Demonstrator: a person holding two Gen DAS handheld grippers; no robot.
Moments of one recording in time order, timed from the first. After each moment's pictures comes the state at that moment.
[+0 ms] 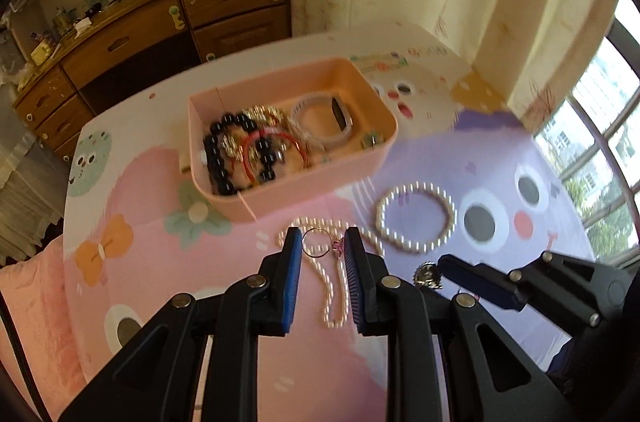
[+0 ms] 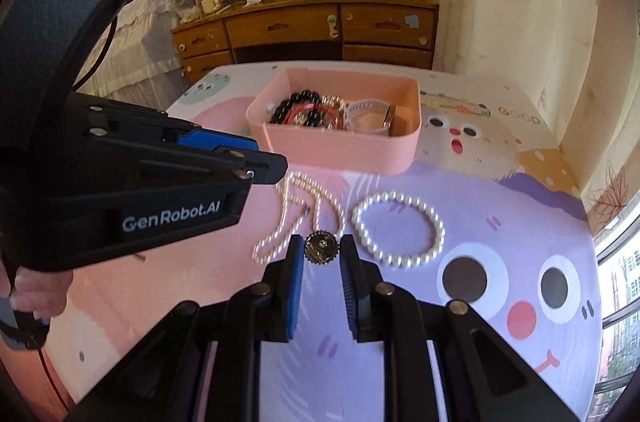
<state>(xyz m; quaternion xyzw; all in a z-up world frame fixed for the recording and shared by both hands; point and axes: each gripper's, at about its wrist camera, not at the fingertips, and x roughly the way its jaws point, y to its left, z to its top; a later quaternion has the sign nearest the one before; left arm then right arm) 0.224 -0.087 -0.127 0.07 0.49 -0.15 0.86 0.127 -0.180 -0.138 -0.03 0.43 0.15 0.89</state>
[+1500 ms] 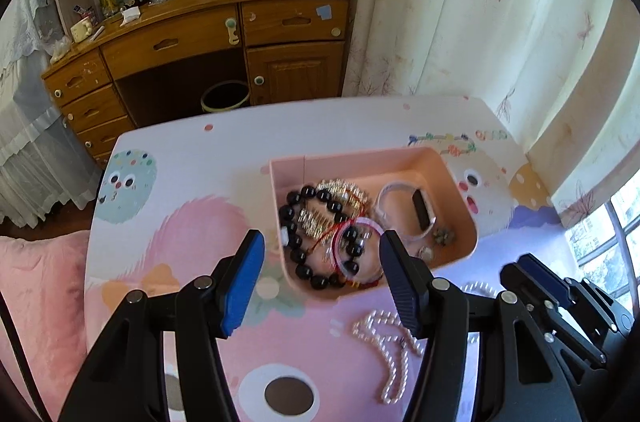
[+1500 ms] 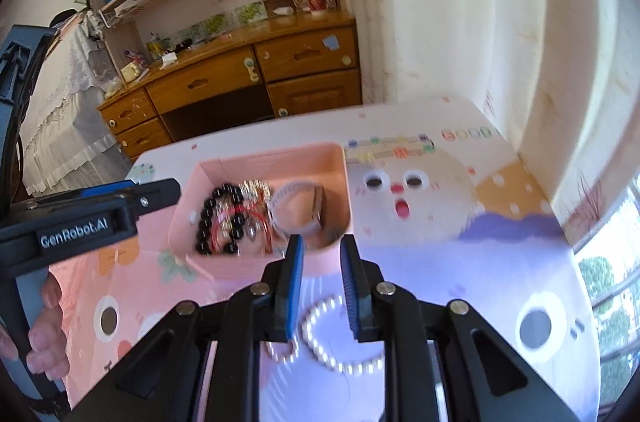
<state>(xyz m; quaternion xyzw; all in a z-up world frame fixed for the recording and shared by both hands) 0.286 -0.032 -0.112 0.01 0.46 -0.09 0.88 0.198 -0.203 -0.119 0.06 0.41 0.02 0.91</state>
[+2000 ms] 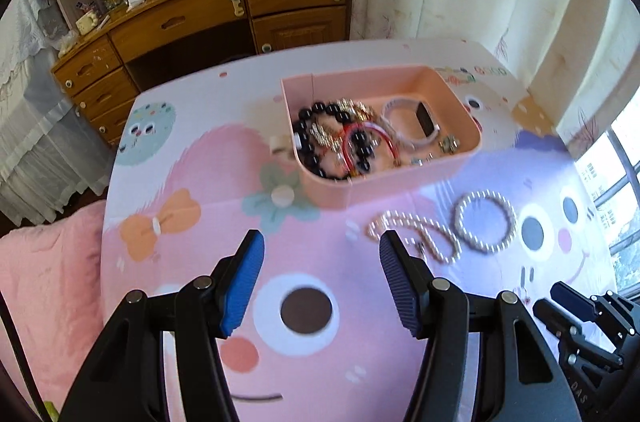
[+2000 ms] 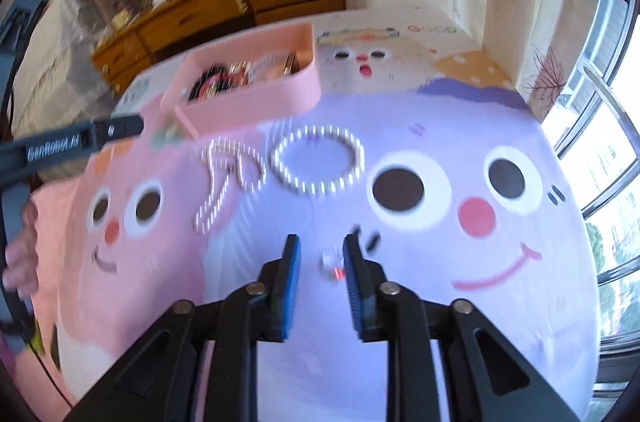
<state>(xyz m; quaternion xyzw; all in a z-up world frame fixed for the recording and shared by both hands) 0.218 -0.029 -0.131 0.05 0.50 -0.08 0.86 0.104 -0.223 -0.150 0.05 0.51 0.02 0.86</state>
